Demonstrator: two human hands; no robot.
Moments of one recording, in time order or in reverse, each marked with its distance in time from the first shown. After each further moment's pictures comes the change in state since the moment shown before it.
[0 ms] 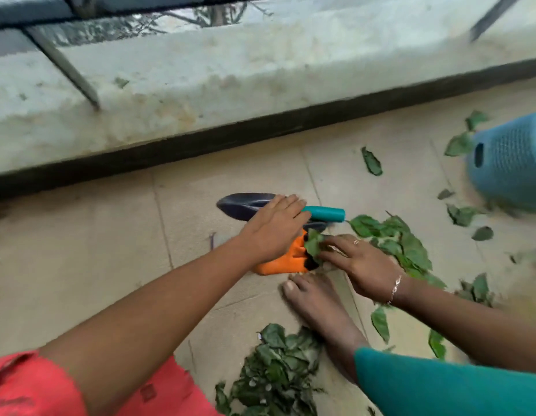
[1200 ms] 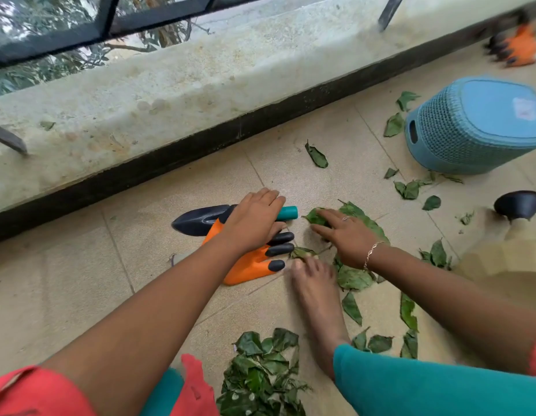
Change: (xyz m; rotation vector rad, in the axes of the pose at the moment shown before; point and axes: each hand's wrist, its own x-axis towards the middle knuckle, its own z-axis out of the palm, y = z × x) left_hand 0.052 0.020 -0.001 0.018 -0.063 -0.012; right_hand -0.024 0.038 -0.009 -0.022 -0.448 0.532
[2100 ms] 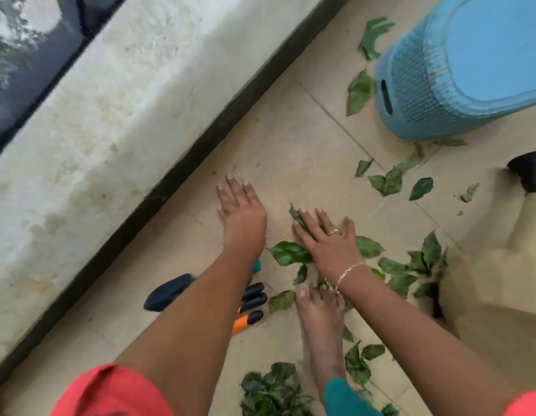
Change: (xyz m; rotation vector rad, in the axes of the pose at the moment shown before) left_hand 0.150 0.033 0.002 0.151 -0.483 -0.331; right_hand 0.032 0.052 0.001 0.418 -0.234 0.161
